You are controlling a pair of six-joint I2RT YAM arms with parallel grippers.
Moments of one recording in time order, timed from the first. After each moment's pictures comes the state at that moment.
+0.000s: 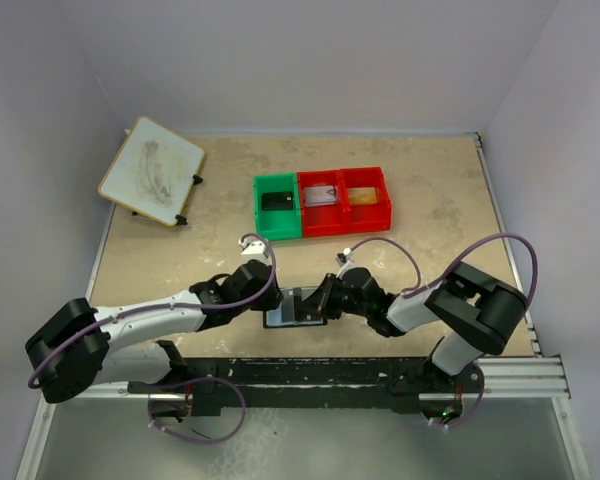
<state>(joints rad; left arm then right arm) -0.93 1.19 0.51 -0.11 -0.26 -0.81 0.88 1.60 0.32 0.74 -0.15 1.21</state>
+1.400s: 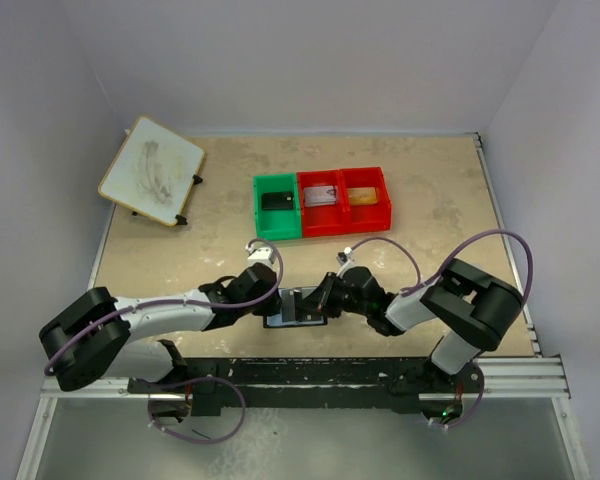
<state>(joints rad) -0.93 1.30 0.48 -0.02 -0.19 -0.80 0.87 1.62 0.32 0.78 -0.15 1.21</state>
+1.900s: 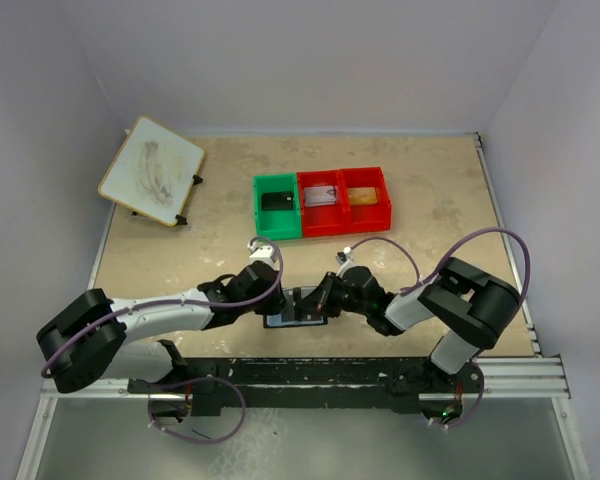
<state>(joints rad) -0.93 1.28 0.50 -0.03 -0.15 -0.80 0.86 1.64 0.33 0.81 -0.18 1.21</state>
